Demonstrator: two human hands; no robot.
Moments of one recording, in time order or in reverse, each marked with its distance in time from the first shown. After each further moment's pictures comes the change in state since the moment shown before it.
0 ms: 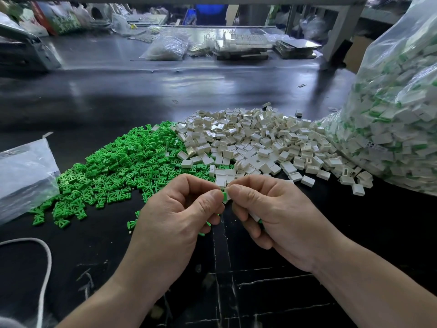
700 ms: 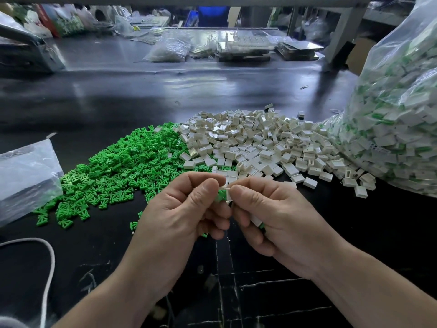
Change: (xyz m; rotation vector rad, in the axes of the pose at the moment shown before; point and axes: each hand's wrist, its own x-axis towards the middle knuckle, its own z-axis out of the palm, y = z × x) left_hand 0.000 0.003 -0.001 -0.317 -0.111 -0.088; right_hand -0.004 -0.001 0.005 0.076 -0.074 -0.024
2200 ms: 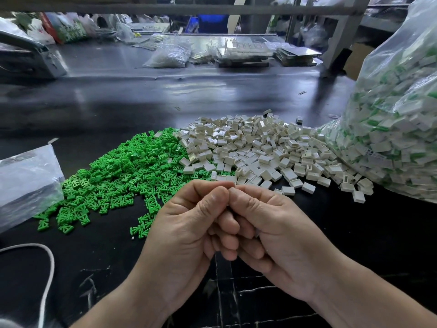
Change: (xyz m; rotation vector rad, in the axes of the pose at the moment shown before) left_hand -0.002 0.001 0.017 -0.373 -0.081 -0.059; right_hand -0.008 -0.006 0.018 0.171 -0.059 0.059
